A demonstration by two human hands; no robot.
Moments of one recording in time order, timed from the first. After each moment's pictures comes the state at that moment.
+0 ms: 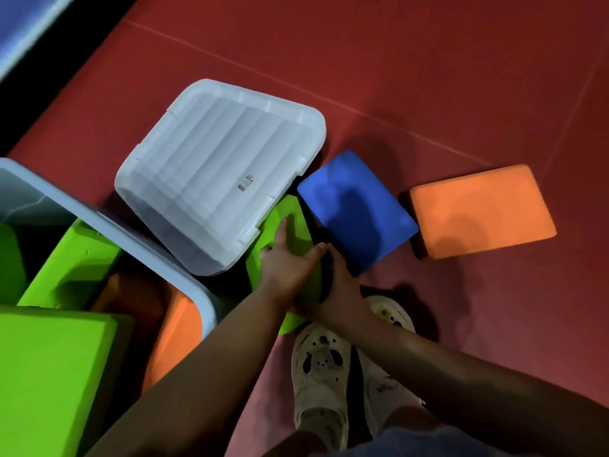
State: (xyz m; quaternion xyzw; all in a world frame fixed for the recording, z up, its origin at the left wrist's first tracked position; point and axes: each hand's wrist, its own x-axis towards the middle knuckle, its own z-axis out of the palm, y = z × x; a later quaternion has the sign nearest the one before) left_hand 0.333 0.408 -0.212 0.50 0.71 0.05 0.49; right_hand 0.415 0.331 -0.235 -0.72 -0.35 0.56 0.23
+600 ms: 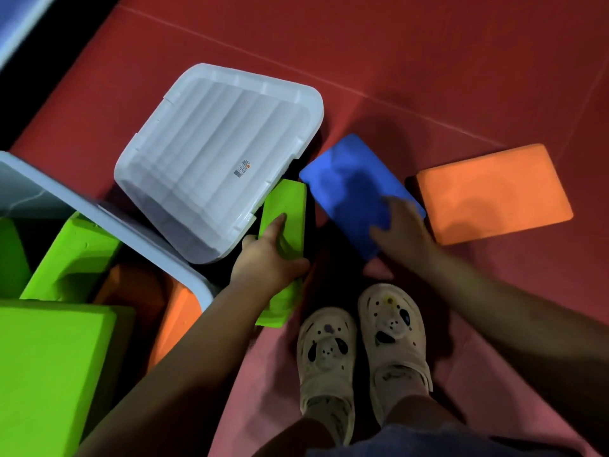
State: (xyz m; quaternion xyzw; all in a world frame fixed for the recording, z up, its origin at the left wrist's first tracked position) left_hand 0.308 0.415 -0.186 0.64 0.66 -0.14 0.36; right_hand 0.521 0.366 -0.263 -0.79 -0.44 0.39 0.18
